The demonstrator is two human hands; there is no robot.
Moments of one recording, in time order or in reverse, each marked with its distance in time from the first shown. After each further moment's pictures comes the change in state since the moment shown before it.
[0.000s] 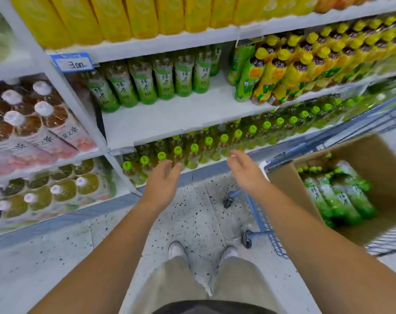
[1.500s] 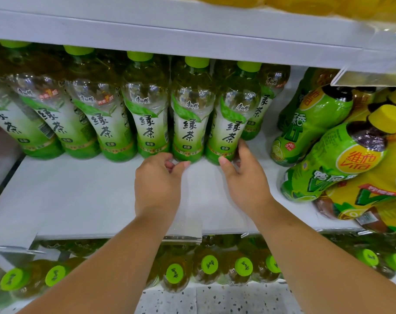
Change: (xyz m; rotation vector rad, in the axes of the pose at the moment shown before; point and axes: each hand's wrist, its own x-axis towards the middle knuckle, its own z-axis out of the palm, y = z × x) left_hand 0.335 0.040 0.089 0.017 0.776 0.242; right_hand 0.379 -0.041 0.011 -0.145 0.102 -0.680
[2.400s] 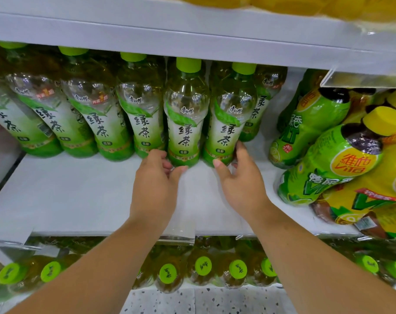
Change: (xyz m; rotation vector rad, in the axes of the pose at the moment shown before) left_hand -0.006 -0.005 0.000 -0.014 -0.043 0.098; right_hand -0.001 0.000 -0.001 0.022 0.017 -0.005
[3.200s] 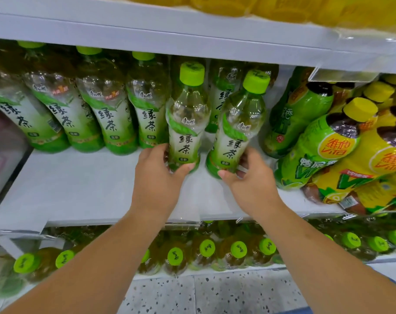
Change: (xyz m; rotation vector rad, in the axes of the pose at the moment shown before) left_hand -0.012 0.014 -0.029 -0.040 -0.088 0.055; right_hand -0.040 -0.021 -0.023 0.046 0.009 0.104
